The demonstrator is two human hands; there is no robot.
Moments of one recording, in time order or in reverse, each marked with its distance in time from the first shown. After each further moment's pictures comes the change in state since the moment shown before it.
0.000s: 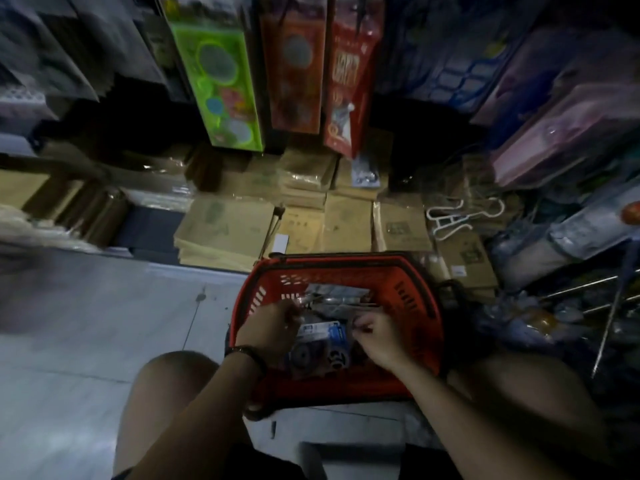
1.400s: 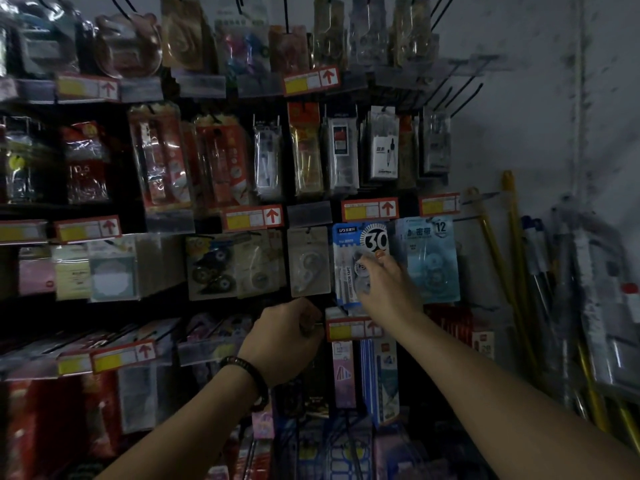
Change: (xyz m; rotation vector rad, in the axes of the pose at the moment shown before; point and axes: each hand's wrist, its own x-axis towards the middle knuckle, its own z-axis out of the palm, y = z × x) left_hand -0.131 0.489 -0.421 0.095 0.858 0.861; right_hand -0.183 -0.403 -0.605 -0.386 1.228 -0.657
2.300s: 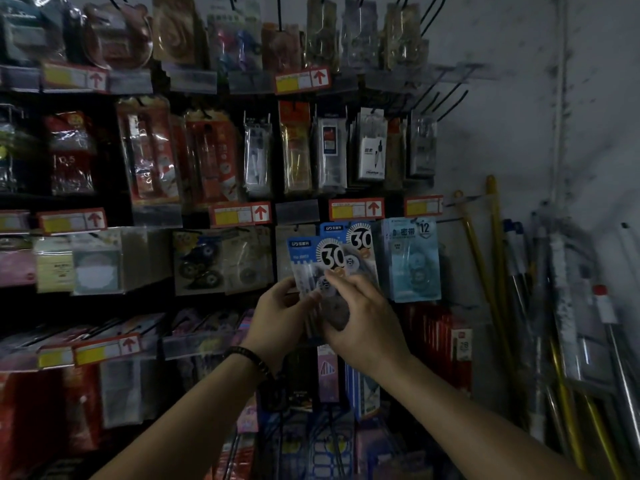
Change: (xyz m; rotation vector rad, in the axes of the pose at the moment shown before) left_hand 0.005 0.038 0.010 -0.912 0.097 -0.267; right_hand -0.073 -0.017 -0.015 0.328 0.114 -0.258
